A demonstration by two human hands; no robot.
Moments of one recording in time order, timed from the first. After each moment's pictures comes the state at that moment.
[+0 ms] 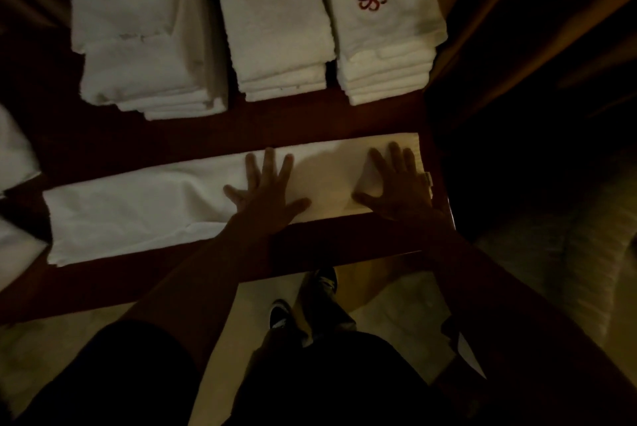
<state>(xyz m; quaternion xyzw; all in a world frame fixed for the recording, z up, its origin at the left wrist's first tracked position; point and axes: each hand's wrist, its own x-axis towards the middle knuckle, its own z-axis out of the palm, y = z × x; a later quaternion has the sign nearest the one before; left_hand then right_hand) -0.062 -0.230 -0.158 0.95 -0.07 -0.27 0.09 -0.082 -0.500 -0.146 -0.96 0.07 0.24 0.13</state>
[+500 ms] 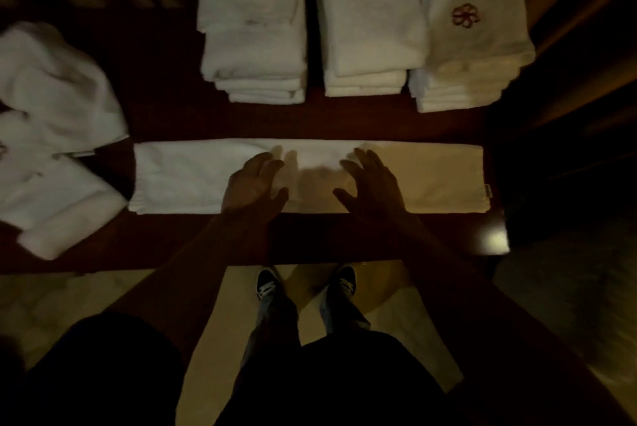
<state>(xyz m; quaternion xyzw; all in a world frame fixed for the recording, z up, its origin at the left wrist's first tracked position) -0.094 -0.075 -0.135 0.98 -0.10 -0.06 0.18 -0.085 -0.333 -0.127 -0.97 -0.10 0.13 0.18</state>
